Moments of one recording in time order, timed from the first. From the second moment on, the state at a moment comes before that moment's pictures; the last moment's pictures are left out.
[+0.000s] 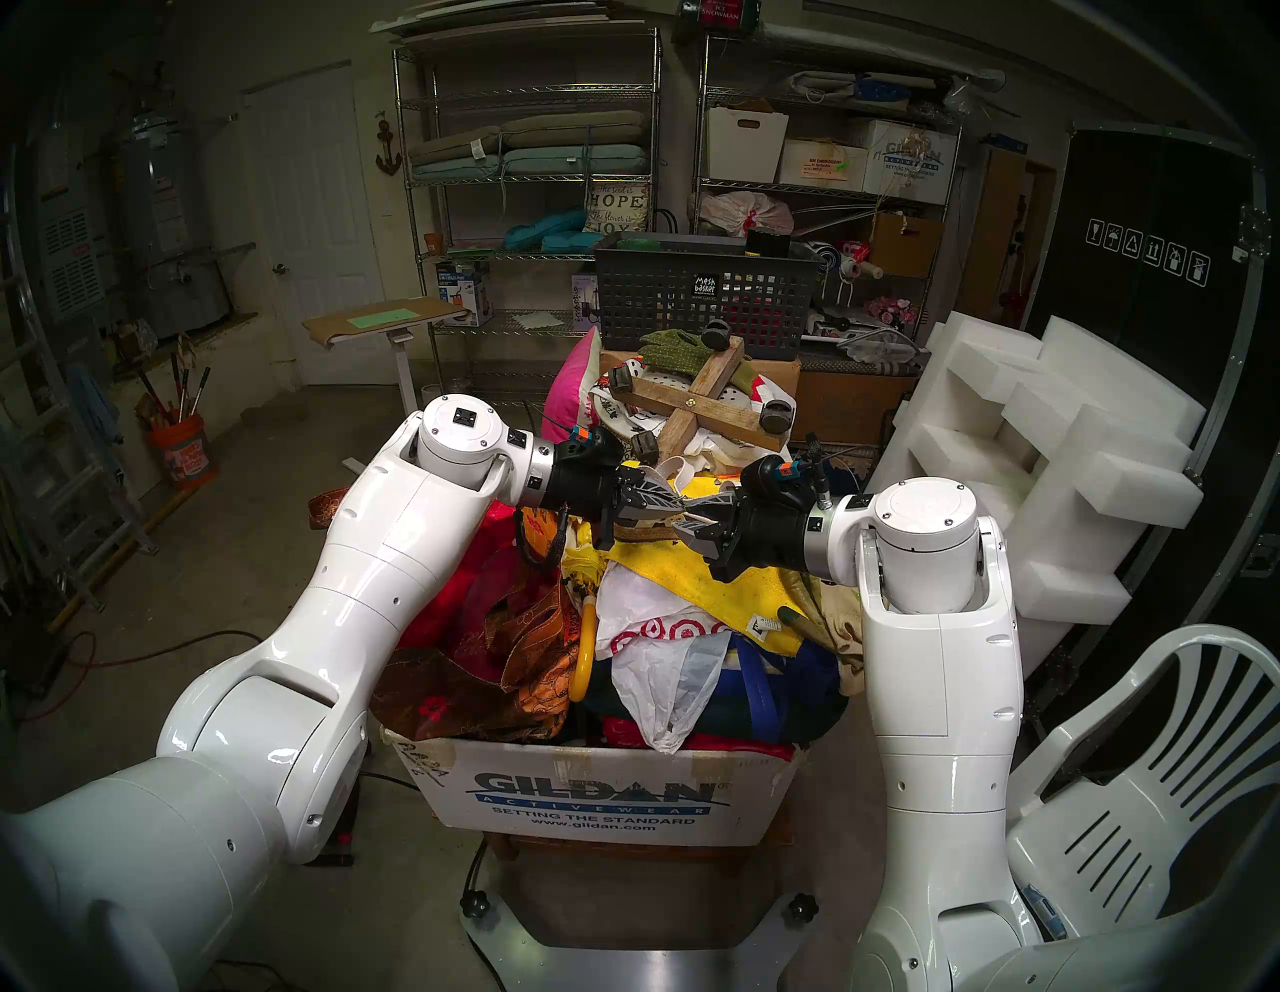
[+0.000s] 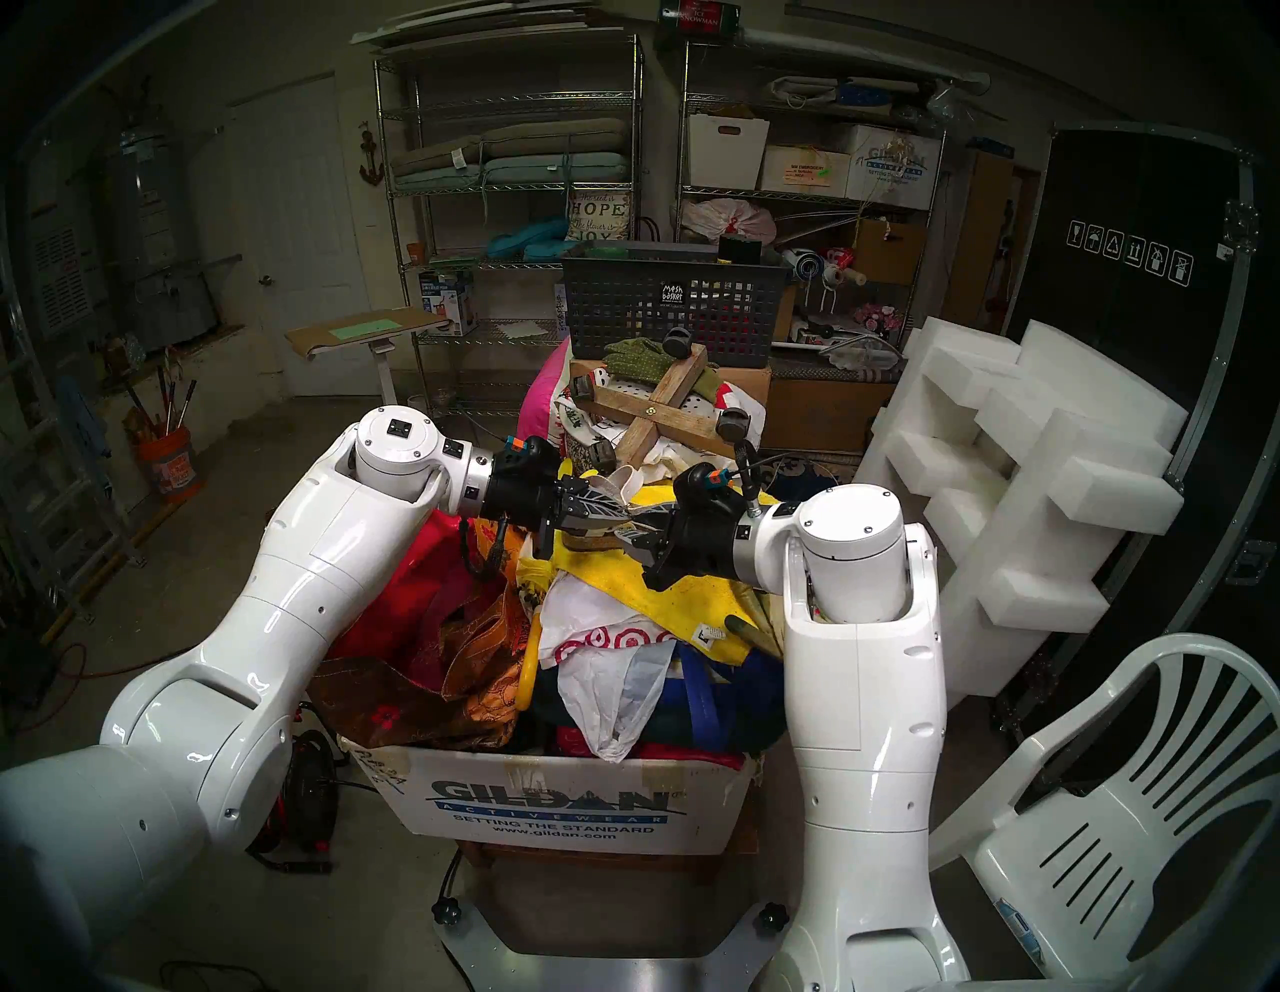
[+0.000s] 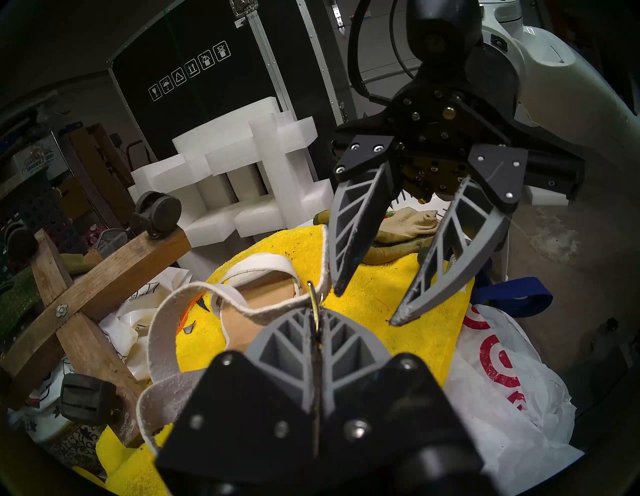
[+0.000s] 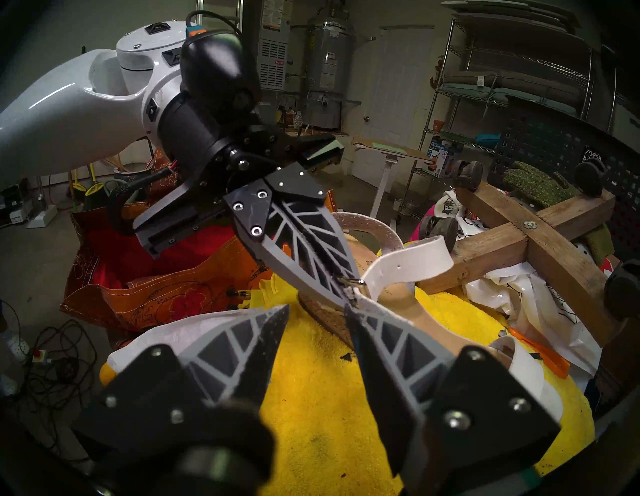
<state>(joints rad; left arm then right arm) 0.78 -1.32 -1.22 -1.10 0.03 0.01 -1.31 -1.28 -1.64 1.66 -1.81 -0.57 0.51 1.23</state>
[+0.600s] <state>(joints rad) 0.75 -1.33 -1.22 -1.04 0.03 -0.02 -1.33 -1.28 -1.64 1.67 -1.81 -0.57 0.48 1.21</state>
